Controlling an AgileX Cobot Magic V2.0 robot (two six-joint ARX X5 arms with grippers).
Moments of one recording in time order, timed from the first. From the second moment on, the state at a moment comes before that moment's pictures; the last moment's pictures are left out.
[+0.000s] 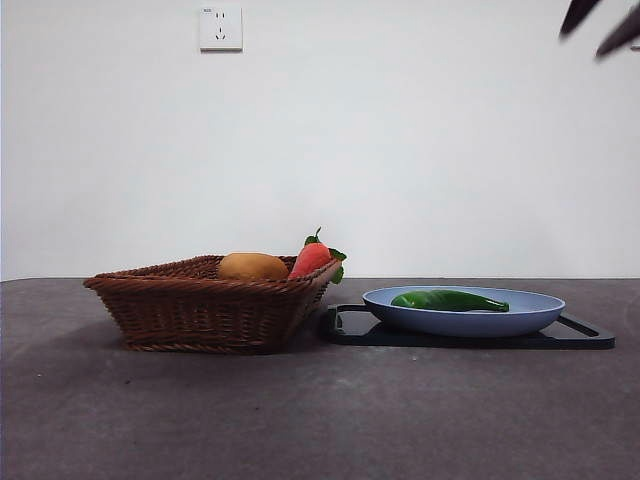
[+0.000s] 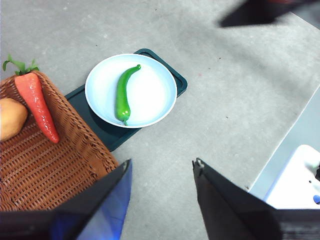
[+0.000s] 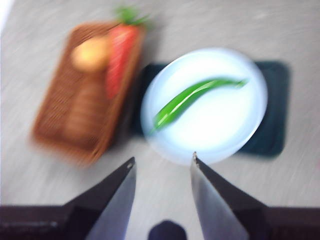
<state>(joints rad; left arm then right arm) -0.76 1.28 1.57 -0.96 0.11 -0.06 0.10 1.13 1.25 -0.91 -0.39 0.14</state>
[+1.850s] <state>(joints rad) -0.56 1.17 1.57 -0.66 0.02 0.10 0.24 0.91 1.26 -1.31 -0.39 0.00</state>
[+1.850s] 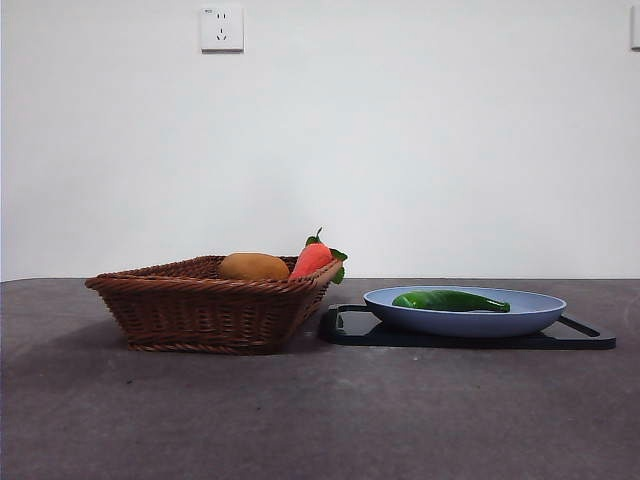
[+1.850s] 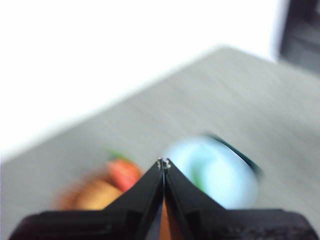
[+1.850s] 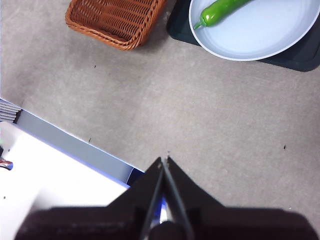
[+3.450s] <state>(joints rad) 0.03 0.01 0.03 0.00 0.00 -0.03 0.24 0.91 1.26 -1.31 -0.39 0.00</state>
